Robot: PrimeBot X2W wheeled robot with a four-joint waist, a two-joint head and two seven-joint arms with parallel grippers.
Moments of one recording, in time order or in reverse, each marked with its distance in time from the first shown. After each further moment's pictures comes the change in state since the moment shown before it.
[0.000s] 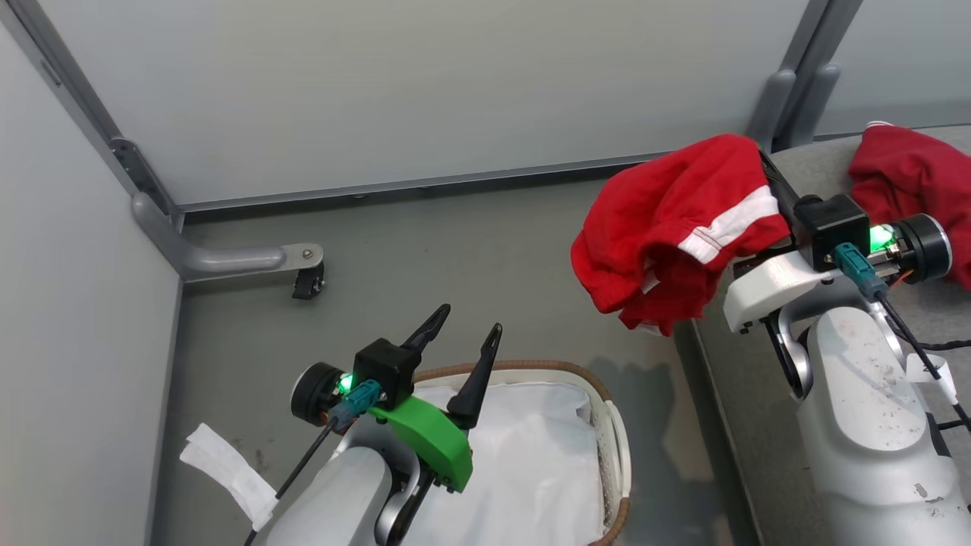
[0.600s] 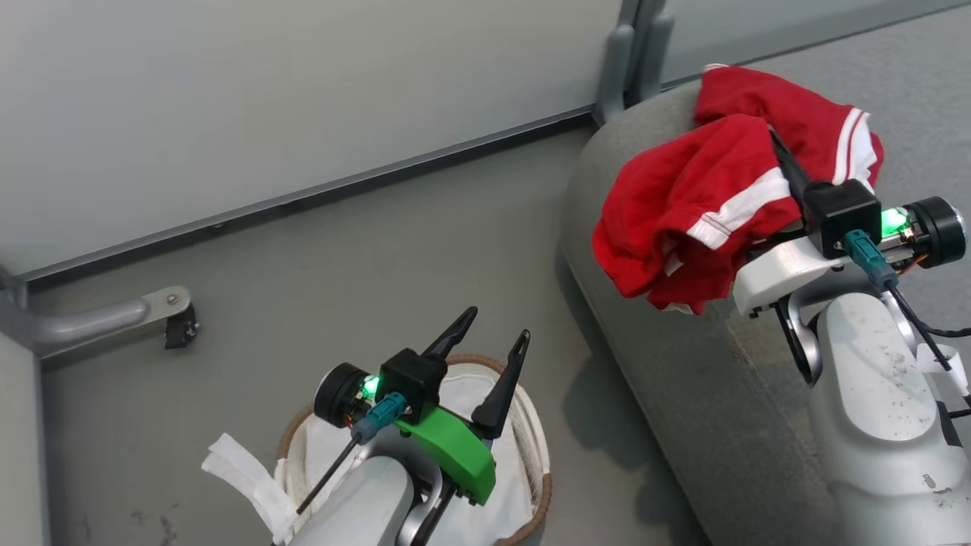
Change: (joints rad) left arm 0.034 -0.030 0.009 -0.063 0.068 -0.005 0.000; right arm -0.020 -0.007 -0.008 -0.021 -0.028 0.000 0.000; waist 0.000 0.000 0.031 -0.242
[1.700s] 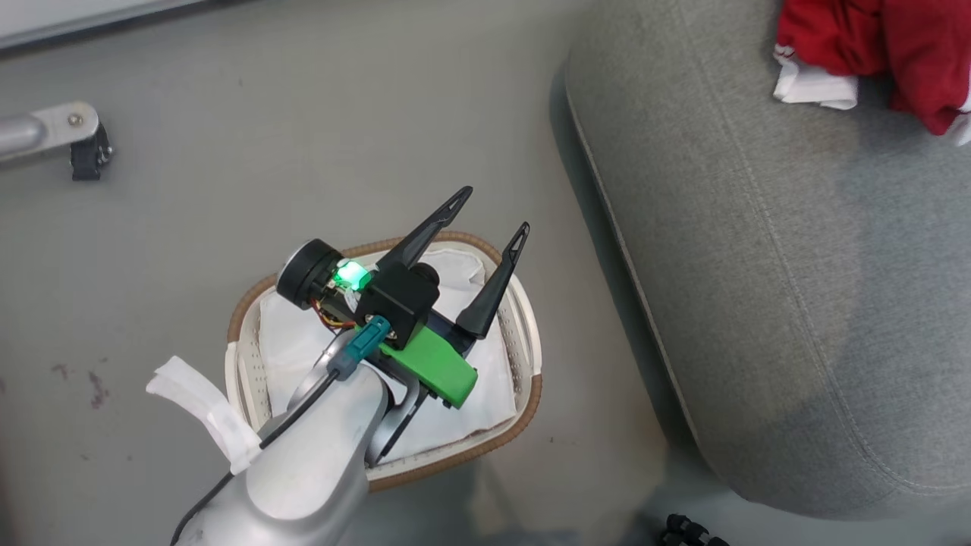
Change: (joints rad) left arm -0.185 0.087 -0.021 -0.138 0.107 -0.001 0.000; right arm -0.483 -0.370 -0.306 -0.030 -0.038 0.000 0.000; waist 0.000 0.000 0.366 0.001
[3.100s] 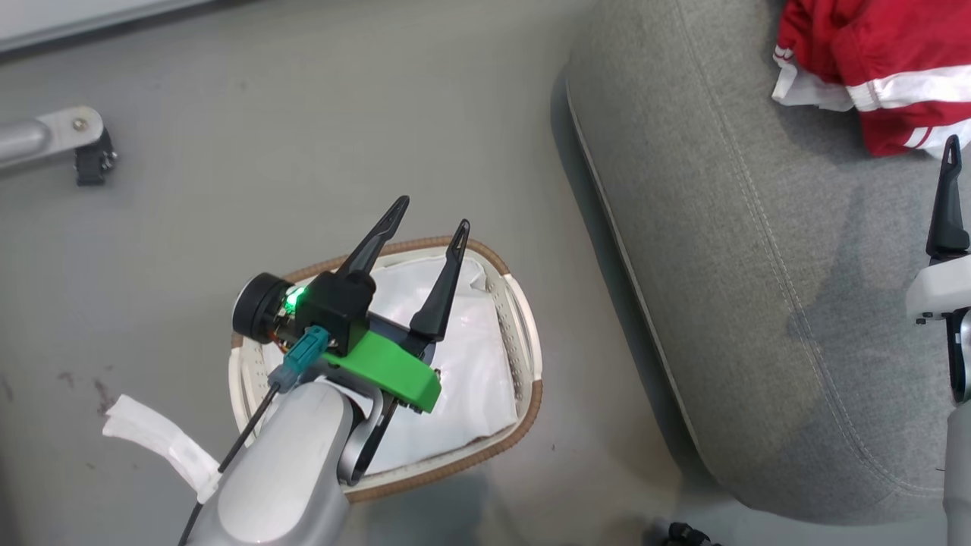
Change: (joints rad) left arm 0.101 -0.020 0.166 -0.025 -0.019 0.000 0.000; right arm 0.577 0.289 -0.046 -0.088 -0.009 0.000 0.000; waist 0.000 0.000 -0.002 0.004
